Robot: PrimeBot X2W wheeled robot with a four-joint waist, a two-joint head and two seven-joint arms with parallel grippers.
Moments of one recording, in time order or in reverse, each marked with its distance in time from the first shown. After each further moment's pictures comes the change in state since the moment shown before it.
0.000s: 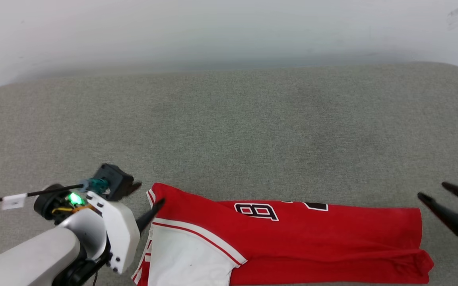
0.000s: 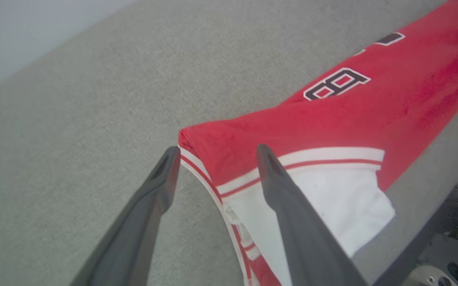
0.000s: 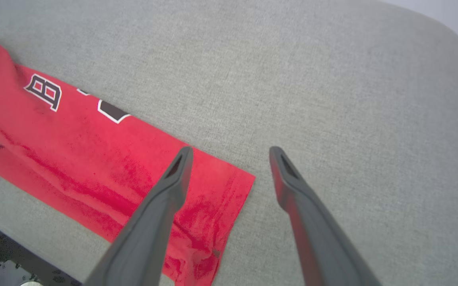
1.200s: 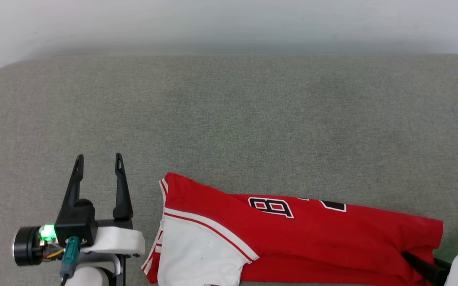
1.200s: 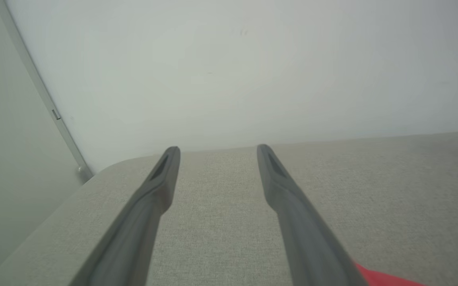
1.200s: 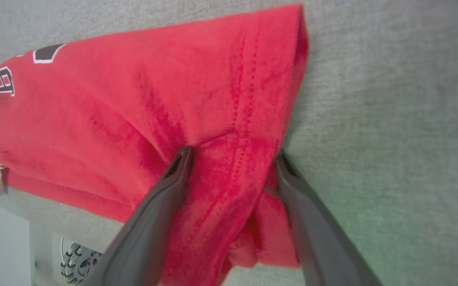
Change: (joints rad) left arm 0.511 -0.494 0.789 0.013 0.640 0.336 -0.458; right arm 0.241 0.249 -0.199 0.190 0.206 0.000 0.105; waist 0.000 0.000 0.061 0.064
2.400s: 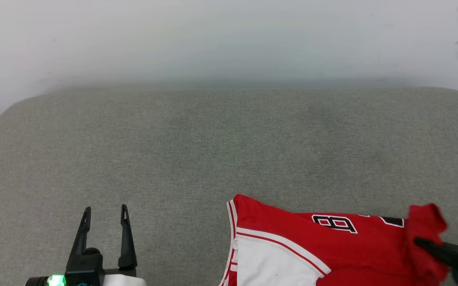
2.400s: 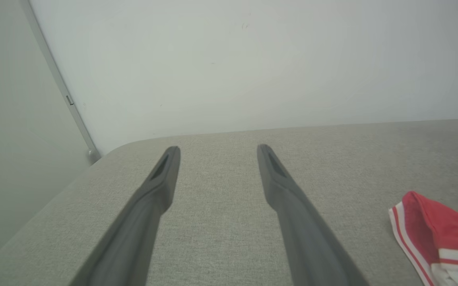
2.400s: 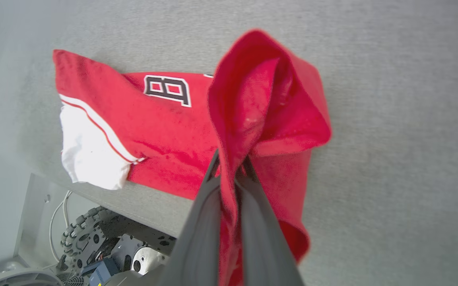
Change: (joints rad) left arm 0.264 -0.293 0.293 0.003 0.291 -0.257 0.000; right arm -0.018 -0.152 -0.054 -0.201 0.041 0.000 0.193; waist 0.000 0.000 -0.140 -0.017
